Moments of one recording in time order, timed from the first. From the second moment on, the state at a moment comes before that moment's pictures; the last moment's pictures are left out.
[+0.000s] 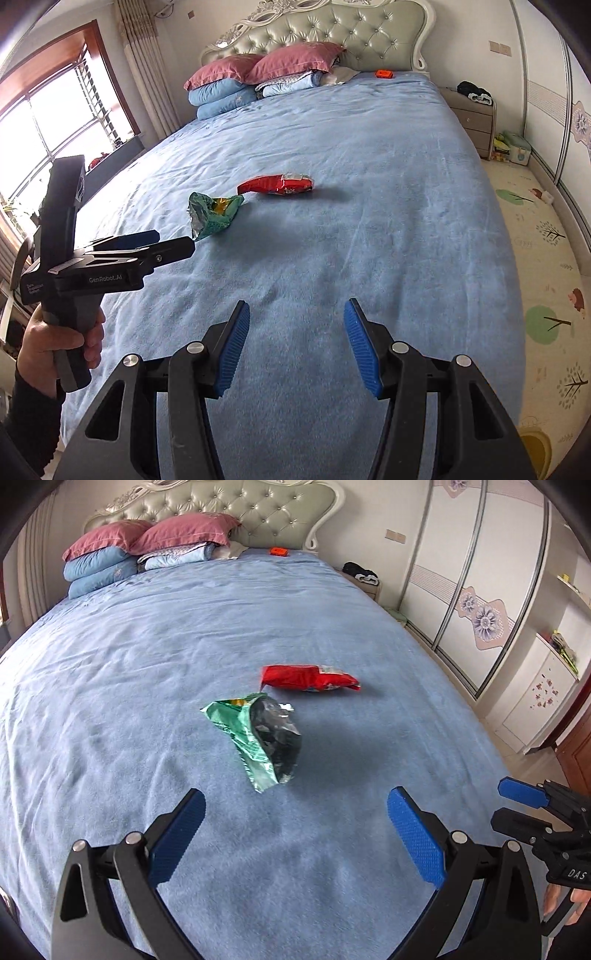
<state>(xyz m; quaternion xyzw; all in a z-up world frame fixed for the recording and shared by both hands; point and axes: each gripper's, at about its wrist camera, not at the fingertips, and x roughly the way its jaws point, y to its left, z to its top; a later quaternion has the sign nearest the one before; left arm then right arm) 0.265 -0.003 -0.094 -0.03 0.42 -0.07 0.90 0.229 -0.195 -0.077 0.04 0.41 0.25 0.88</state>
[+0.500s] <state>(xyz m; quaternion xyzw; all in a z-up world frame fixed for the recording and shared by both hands) 0.347 0.012 -0.128 -0.04 0.45 -0.06 0.89 0.319 -0.149 -0.088 0.01 0.43 0.27 0.87</state>
